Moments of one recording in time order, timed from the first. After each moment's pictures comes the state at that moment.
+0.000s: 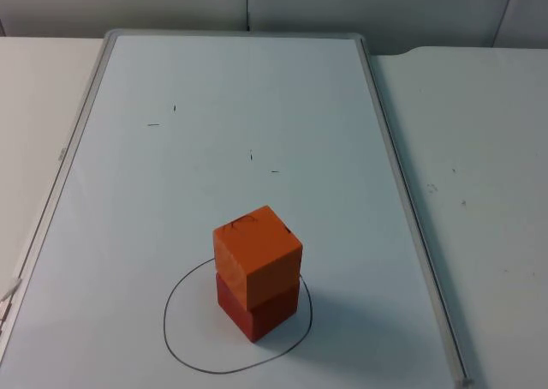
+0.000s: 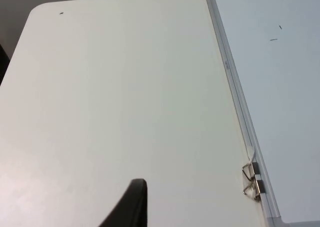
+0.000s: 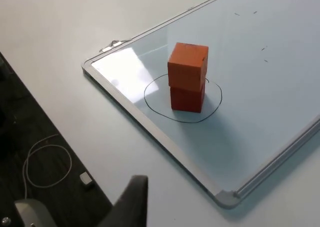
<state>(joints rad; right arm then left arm) 0.95 0.00 -0.52 -0.06 1.09 0.01 -0.06 0.00 -0.56 0.09 1.16 0.00</state>
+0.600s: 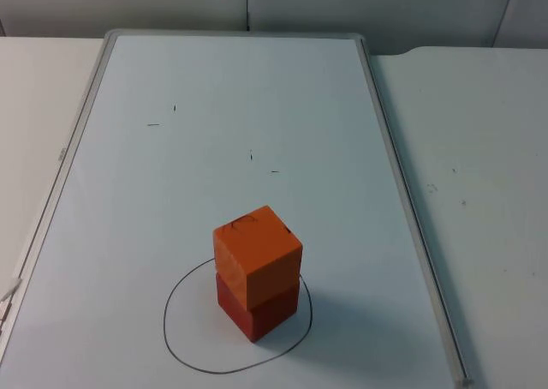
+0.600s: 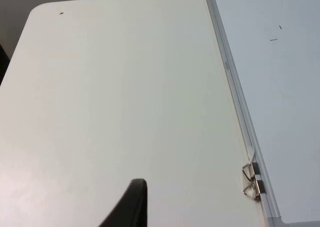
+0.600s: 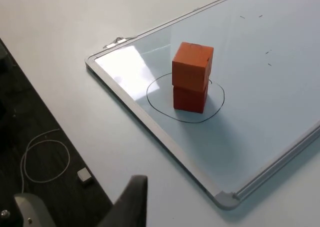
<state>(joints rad) 0.95 0.00 -0.52 -0.05 1.09 -0.02 -0.06 0.00 -0.56 0.09 1.16 0.00</state>
